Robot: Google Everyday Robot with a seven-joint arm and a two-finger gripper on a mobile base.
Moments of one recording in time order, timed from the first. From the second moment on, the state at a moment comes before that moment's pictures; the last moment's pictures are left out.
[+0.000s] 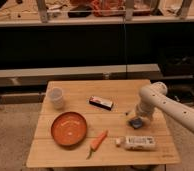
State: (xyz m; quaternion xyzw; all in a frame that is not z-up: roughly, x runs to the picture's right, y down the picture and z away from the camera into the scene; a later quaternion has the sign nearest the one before) arm 0.270 0.202 0.856 -0.24 -0.26 -0.65 0.67
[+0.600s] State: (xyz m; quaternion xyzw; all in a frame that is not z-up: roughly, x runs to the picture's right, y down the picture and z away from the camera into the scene) arm 0.270 0.202 0.854 -0.25 -0.27 -0.65 0.67
